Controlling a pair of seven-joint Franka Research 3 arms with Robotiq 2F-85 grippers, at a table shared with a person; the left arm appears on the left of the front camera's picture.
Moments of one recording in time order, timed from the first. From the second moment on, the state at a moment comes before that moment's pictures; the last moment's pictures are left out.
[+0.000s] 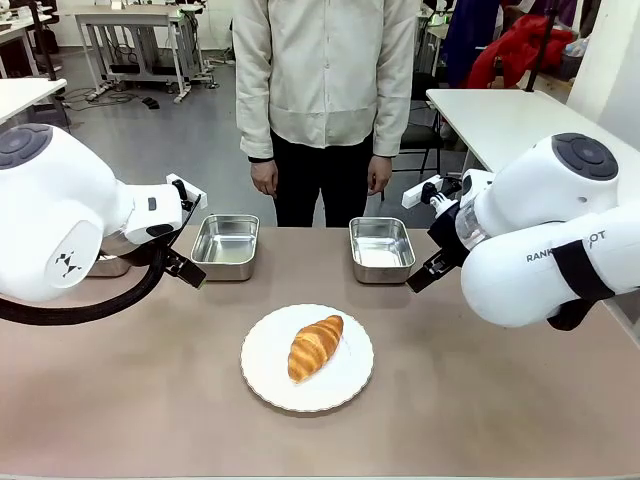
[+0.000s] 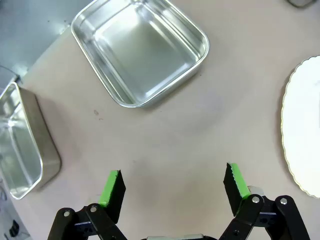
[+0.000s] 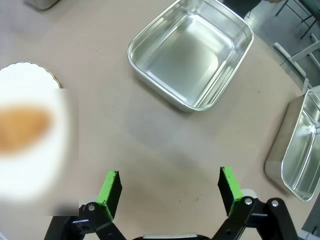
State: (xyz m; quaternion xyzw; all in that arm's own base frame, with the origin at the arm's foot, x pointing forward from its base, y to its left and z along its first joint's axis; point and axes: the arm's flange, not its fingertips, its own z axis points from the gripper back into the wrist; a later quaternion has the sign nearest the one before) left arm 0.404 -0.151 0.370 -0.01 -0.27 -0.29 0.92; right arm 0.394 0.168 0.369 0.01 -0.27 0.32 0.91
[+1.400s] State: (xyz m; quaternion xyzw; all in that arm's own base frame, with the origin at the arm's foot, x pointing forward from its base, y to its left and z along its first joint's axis) left arm 0.482 0.084 0.520 -0.23 -0.26 -0.49 0.80; right arm 0.450 -0.039 0.514 0.15 -0.32 0.35 0.87
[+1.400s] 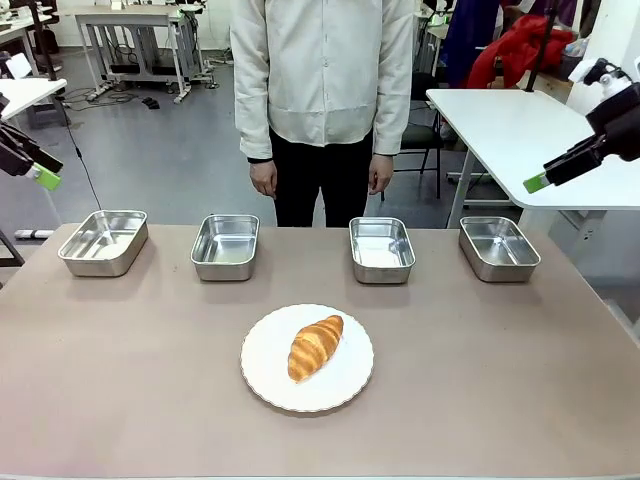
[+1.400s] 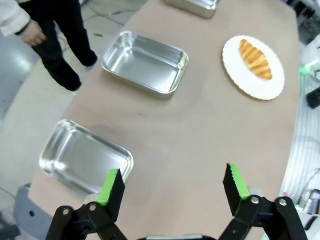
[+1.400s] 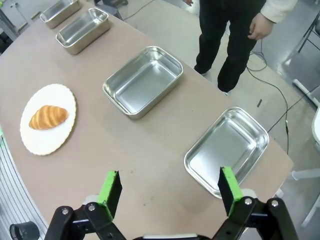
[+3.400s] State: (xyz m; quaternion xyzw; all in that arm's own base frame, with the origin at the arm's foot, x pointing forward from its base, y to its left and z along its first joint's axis) left arm 0.436 0.147 0.566 -0.21 -0.43 -0.37 0.79; right arm 0.421 -0.154 0.552 0.18 -0.41 0.29 0.85
